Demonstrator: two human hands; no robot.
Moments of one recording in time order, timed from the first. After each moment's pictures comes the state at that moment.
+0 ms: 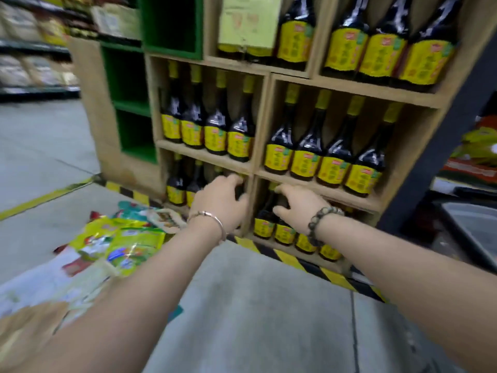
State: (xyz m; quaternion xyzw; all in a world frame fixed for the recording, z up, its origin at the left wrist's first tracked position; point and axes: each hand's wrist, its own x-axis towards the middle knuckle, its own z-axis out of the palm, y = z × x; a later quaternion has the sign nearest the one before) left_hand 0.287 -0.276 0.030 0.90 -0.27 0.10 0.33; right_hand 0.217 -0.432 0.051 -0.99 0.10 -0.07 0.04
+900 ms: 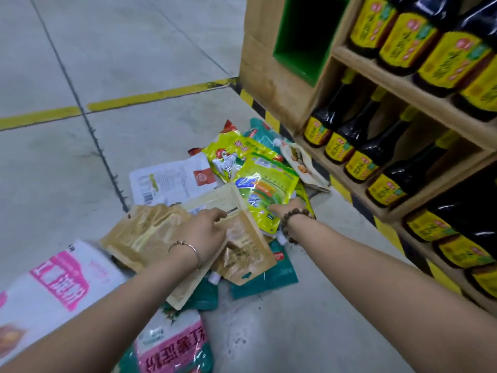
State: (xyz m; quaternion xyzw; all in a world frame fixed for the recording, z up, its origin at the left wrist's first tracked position) left_hand 0.380 -0.030 -0.226 0.94 0.05 -0.11 0.33; right_hand 0.461 -0.211 -0.216 -0.85 0.30 0.19 0.39
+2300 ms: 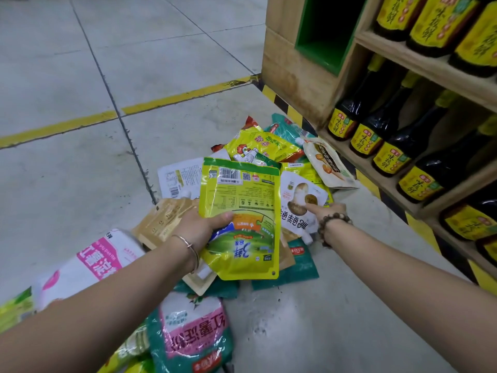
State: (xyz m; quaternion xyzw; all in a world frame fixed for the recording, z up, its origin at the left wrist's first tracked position) left_hand 0.349 -0.015 -0.190 0.63 0.27 -0.08 0.72; right_hand 0.455 -0.252 -0.252 -0.78 0.36 0.11 0.49
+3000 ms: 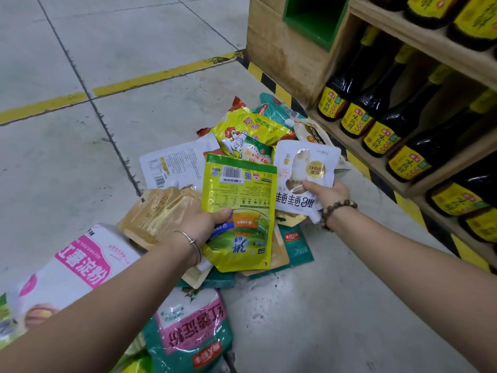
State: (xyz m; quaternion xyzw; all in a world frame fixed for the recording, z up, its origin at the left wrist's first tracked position) left_hand 0.357 -0.021 -0.214 0.64 0.28 -0.12 0.70; right_hand 0.440 -0.256 -0.234 -0.66 0.28 0.04 0.70
